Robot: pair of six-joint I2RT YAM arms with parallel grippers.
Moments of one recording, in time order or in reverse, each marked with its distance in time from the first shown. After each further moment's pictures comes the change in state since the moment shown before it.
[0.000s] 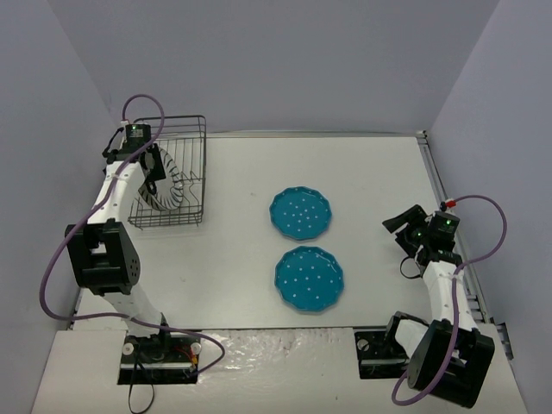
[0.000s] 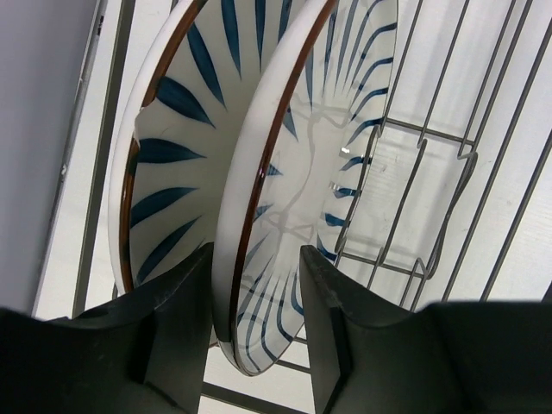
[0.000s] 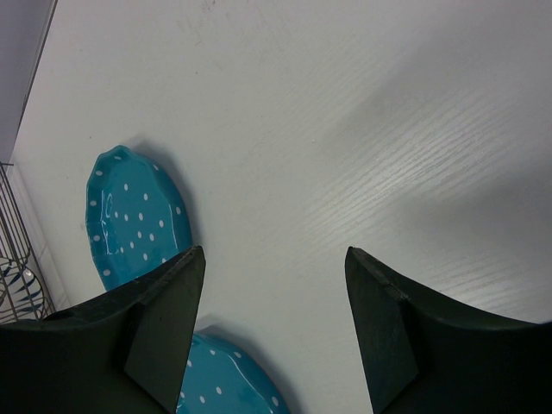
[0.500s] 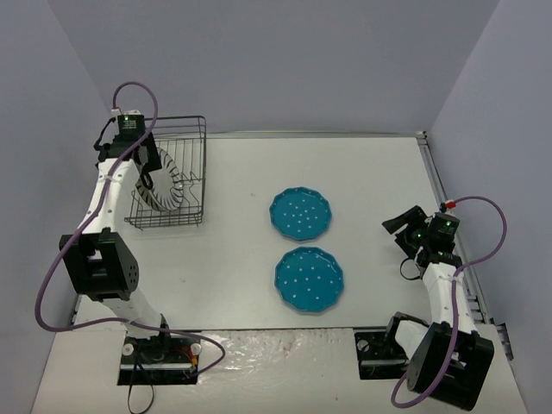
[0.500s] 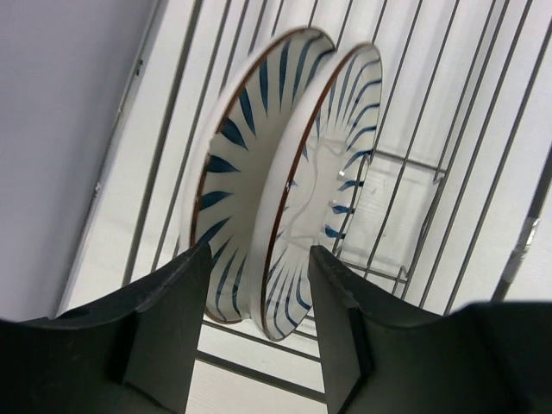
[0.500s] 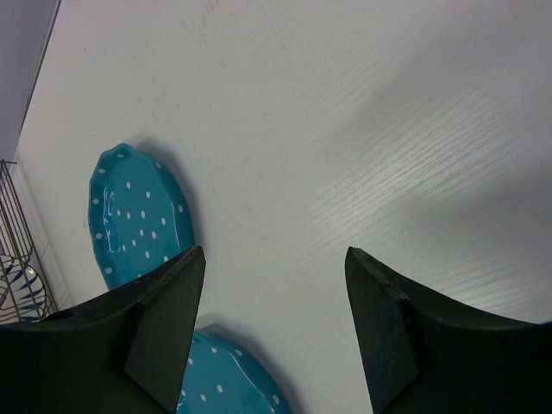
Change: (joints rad) left arm -0.001 -0.041 0.080 -0.046 -0.035 -0.002; right arm 0.001 -0.013 -0.007 0.000 -0.005 0.002
